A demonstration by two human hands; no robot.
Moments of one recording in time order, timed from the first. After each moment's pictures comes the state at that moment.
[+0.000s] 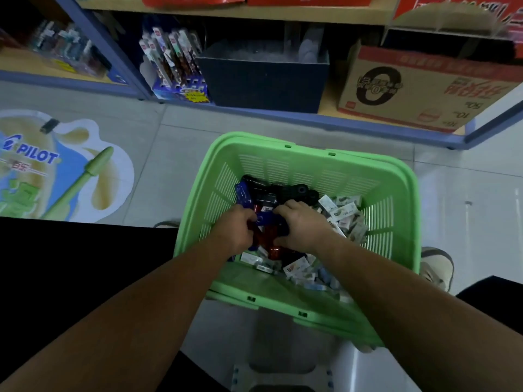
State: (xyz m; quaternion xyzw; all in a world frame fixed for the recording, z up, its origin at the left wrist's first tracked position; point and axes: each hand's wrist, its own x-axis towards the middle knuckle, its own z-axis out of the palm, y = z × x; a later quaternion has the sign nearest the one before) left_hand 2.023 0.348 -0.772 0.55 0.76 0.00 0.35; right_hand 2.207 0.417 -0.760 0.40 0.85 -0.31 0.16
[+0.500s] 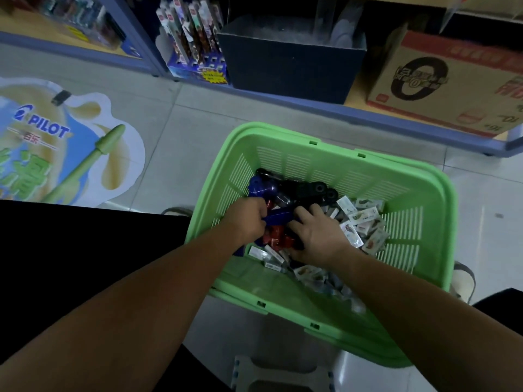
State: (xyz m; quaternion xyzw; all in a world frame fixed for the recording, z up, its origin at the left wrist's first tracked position) left_hand 2.019 0.364 -0.769 0.50 0.78 0.00 0.37; right_hand 2.215 0.407 -0.803 0.32 0.91 -0.17 0.18
